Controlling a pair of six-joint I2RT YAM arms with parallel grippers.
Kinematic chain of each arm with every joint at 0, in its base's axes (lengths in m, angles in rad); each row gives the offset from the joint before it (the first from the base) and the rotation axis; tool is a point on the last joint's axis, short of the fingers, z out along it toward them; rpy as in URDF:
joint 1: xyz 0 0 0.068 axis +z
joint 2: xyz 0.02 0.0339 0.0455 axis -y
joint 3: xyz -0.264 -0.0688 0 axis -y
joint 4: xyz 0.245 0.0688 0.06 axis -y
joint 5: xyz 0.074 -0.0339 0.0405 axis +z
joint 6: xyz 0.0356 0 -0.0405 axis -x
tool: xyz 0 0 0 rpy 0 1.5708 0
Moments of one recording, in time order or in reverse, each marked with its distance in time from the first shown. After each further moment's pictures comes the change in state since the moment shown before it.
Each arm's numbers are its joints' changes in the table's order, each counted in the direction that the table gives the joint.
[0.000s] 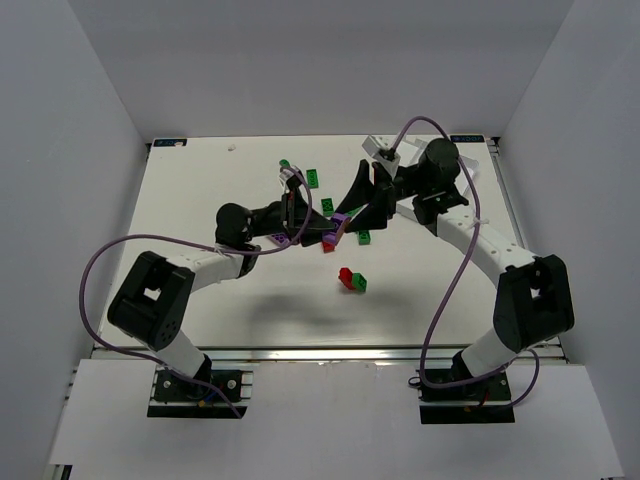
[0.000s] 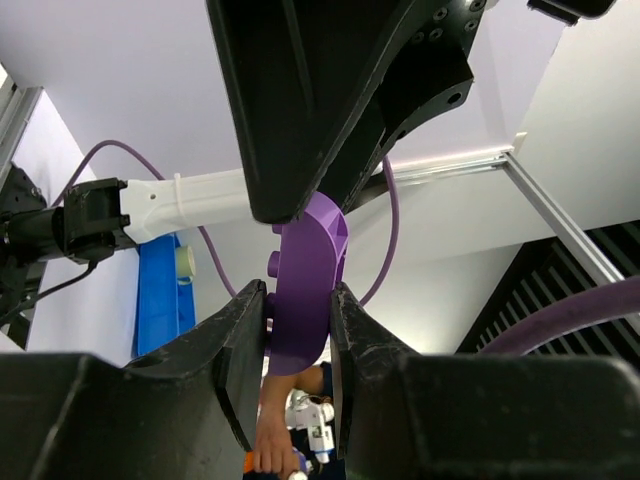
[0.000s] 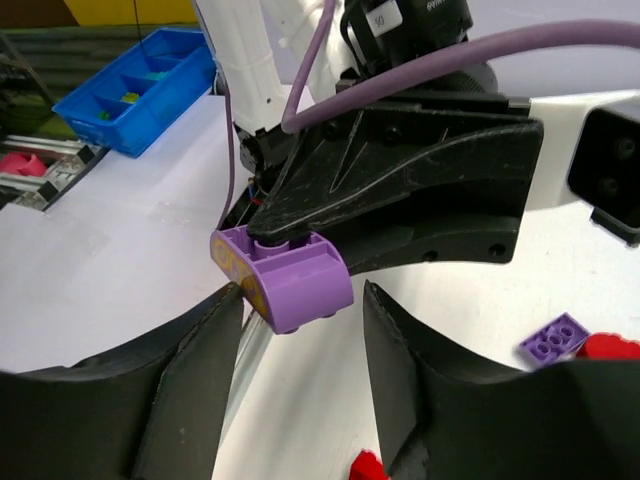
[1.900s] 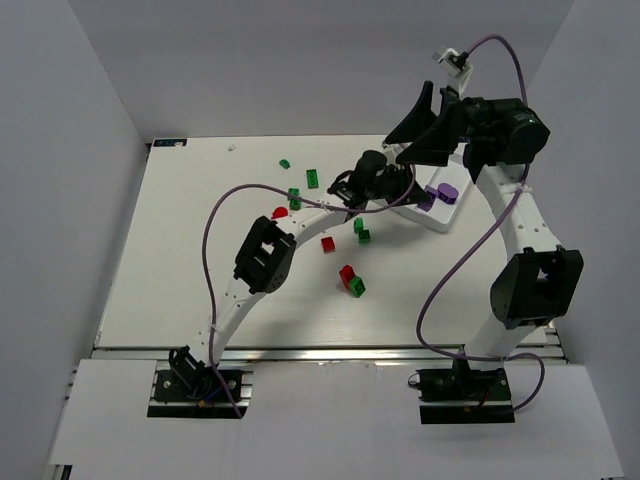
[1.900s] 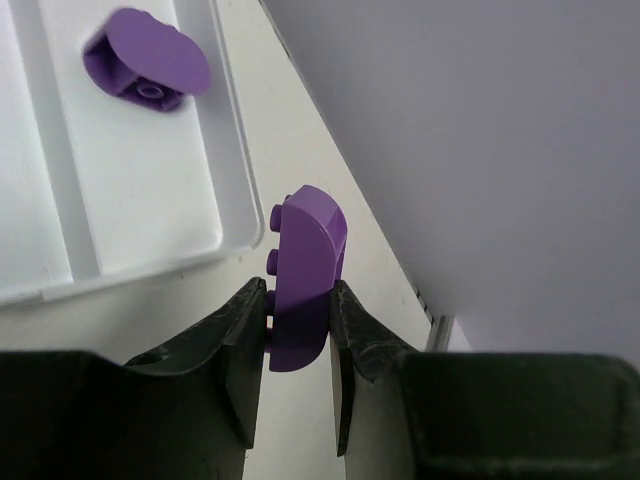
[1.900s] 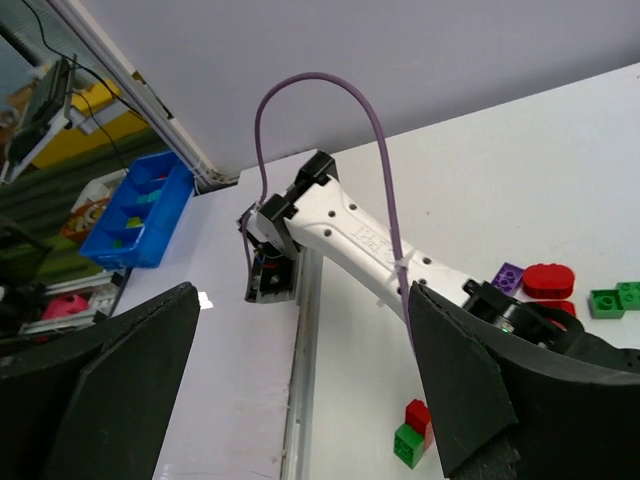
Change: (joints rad) left arm -0.277 -0.938 1.455 -1.336 0.568 -1.211; right arm -0.298 -0.131 0.513 0.625 -0.004 -1.206
